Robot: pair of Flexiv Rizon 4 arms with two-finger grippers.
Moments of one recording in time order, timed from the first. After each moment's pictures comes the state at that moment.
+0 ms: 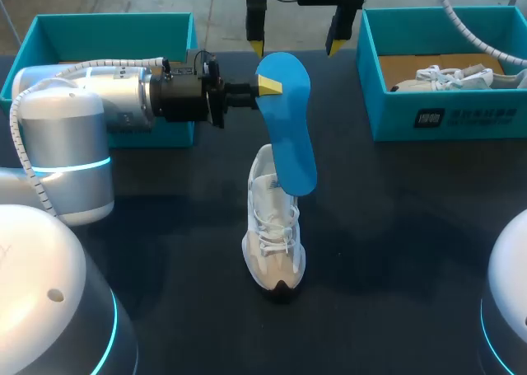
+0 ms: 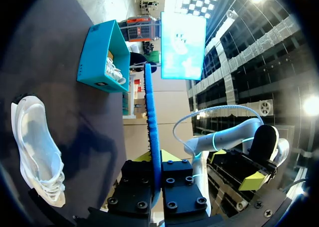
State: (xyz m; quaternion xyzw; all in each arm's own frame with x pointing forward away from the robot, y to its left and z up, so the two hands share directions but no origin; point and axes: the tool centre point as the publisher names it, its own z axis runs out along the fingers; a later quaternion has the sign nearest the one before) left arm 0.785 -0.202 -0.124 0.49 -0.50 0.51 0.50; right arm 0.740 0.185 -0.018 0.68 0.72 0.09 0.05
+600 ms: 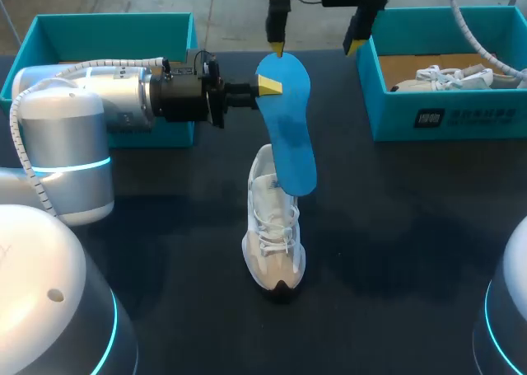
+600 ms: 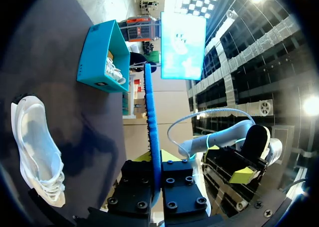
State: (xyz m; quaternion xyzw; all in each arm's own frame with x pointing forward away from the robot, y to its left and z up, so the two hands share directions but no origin) left arm 0.785 -0.202 -0.124 0.49 -0.50 0.51 0.50; right arm 0.740 0.158 -0.018 0.66 0.74 0.11 0.04
